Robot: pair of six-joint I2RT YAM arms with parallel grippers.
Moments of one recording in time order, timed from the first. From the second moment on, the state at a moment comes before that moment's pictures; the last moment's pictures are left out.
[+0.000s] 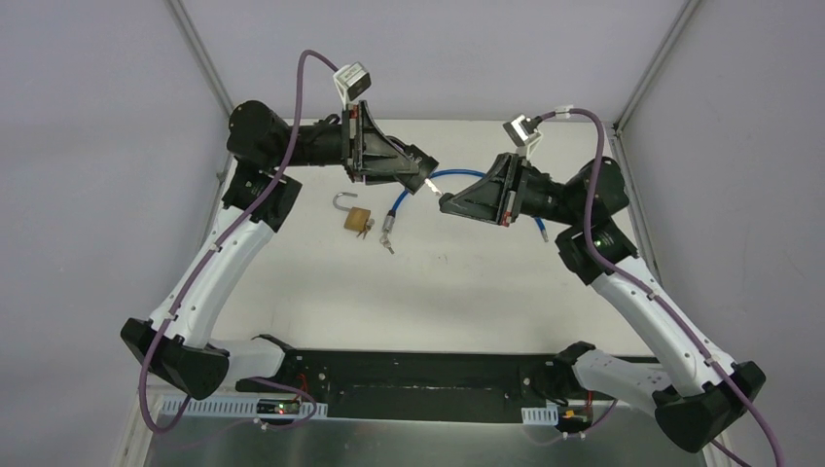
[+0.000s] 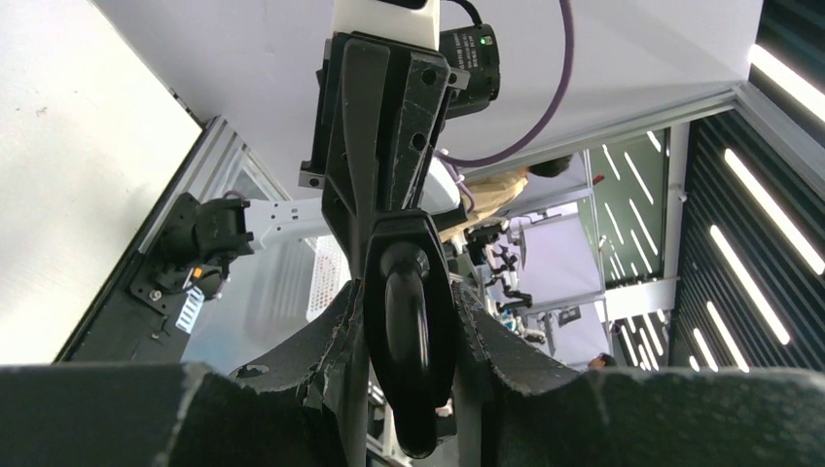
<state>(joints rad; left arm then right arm) -0.44 1.25 1.44 0.24 1.14 -1.47 0.57 1.03 1.09 0.25 -0.86 1.16</state>
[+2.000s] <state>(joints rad) -0.42 1.22 1.43 0.24 1.15 -1.40 0.58 1.11 1.12 0.38 -0.93 1.28</state>
